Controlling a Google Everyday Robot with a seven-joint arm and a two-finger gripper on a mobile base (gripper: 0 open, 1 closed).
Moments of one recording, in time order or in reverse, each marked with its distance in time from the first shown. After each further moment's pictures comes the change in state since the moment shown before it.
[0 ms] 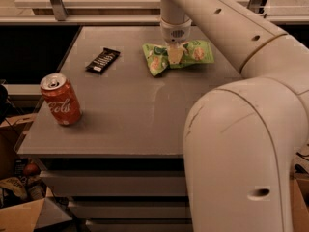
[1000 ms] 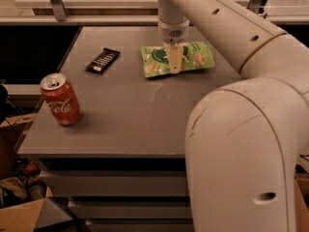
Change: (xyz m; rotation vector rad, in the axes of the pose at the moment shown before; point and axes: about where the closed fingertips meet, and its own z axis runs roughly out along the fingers) arm -0.003 0.001 -0.003 0.015 0.021 -0.021
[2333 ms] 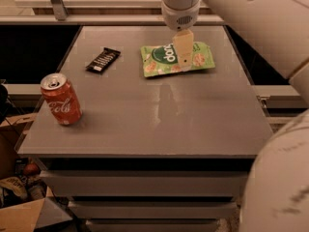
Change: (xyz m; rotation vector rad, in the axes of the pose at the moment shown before) arm 0.010 0.025 -0.082 0.203 0.039 -0.068
